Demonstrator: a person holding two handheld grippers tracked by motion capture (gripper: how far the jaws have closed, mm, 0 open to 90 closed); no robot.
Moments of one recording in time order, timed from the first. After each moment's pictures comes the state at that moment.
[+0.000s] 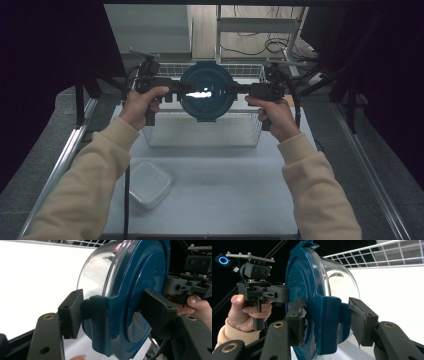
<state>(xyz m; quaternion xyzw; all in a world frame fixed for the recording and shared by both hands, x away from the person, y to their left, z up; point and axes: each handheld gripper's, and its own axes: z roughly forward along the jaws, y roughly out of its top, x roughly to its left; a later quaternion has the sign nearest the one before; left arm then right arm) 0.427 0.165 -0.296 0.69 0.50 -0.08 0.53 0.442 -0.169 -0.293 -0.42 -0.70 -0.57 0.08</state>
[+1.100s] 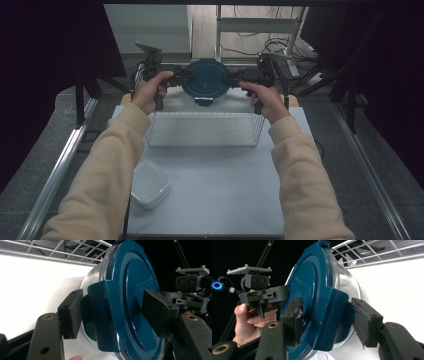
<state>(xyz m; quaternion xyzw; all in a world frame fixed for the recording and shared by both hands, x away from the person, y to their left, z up) 0.495 0.172 -0.324 0.62 0.57 -0.13 0.52 0.517 -0.160 -0.319 -0.51 -0.66 -0.52 0.18</state>
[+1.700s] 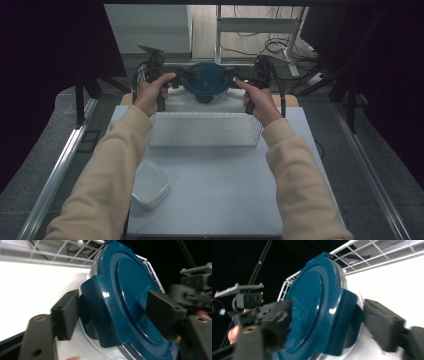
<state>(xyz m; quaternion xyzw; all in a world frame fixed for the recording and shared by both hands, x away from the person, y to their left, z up) 0.491 0.166 -0.326 0.65 0.55 -0.07 0.53 0.510 -0.147 -0.321 -0.57 -0.61 -0.53 0.14</state>
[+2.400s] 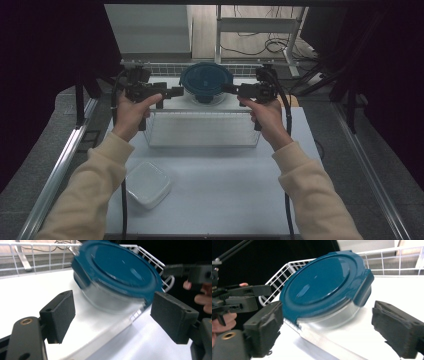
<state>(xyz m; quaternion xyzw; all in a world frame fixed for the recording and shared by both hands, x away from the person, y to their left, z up) 0.393 0.183 -0.314 0.71 0.45 0.10 0.53 0.430 -0.151 -0.296 -0.45 -0.71 -0.53 -0.05</state>
